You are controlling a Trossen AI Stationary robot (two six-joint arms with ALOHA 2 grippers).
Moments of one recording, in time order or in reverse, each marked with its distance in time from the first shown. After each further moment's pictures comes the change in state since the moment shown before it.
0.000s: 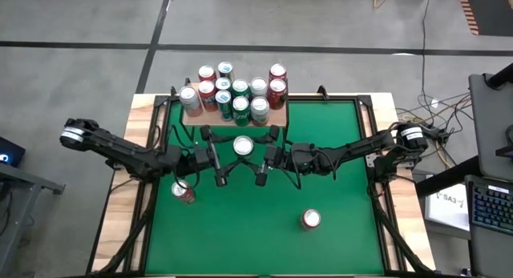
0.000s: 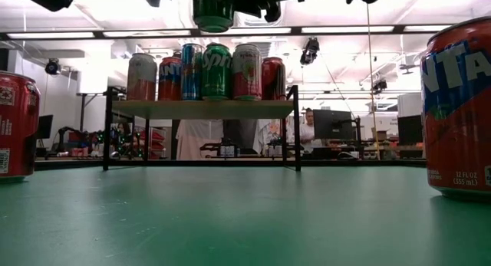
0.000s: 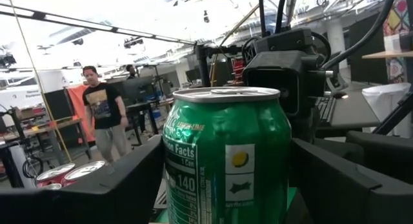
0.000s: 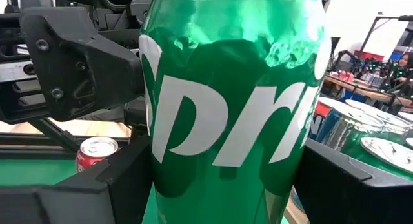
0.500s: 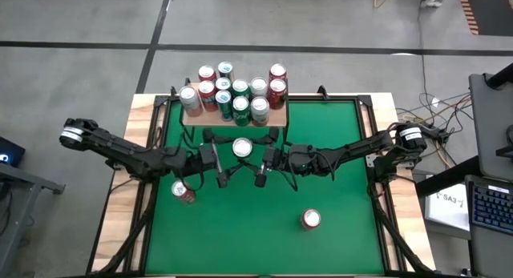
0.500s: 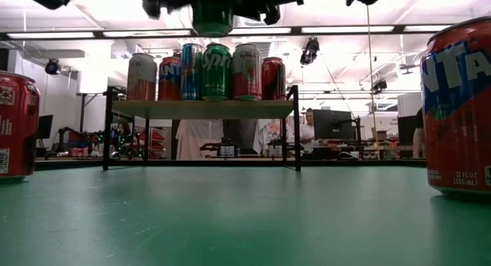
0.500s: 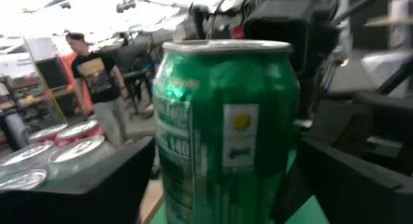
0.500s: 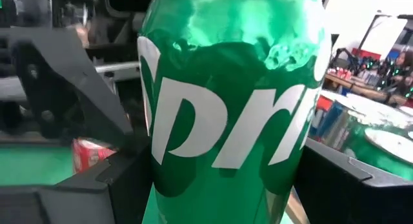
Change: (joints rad) left arm -0.005 -0.034 0.001 -0.172 -0.030 -0.075; right arm 0.000 0.003 0.000 -0.017 0.022 -0.011
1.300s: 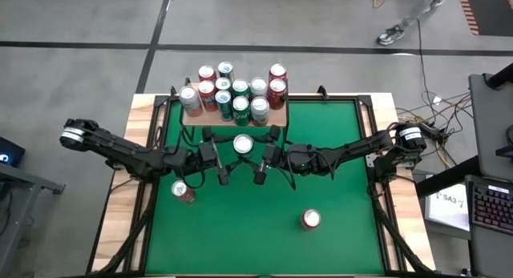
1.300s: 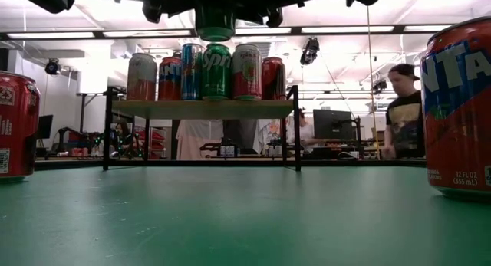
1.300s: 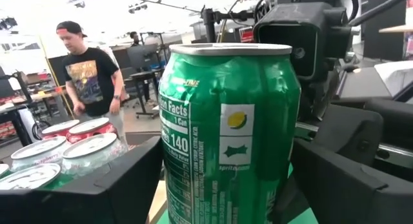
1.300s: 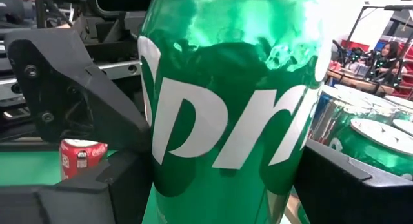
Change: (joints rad) left arm 0.022 0.015 -0.007 0.054 -0.021 -0.014; right arm 0.000 0.012 0.001 -0.010 0.031 0.026
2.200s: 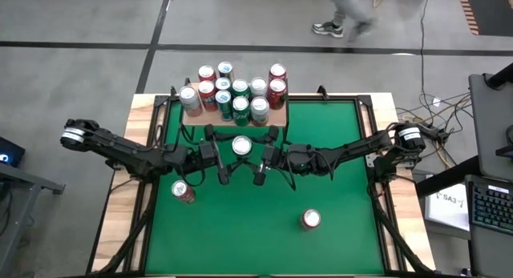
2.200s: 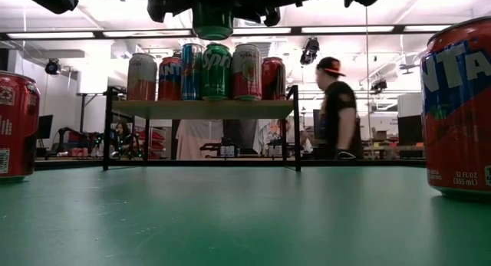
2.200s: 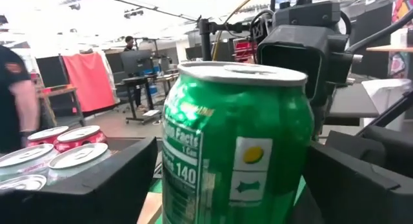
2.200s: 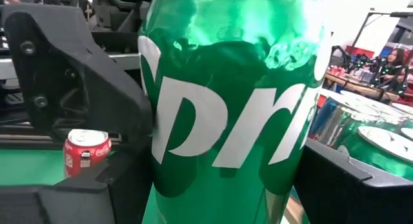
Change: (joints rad) left arm 0.019 0.001 0.011 0.038 0.050 -0.034; right arm 0.000 0.003 0.003 0.006 -0.017 -0.021
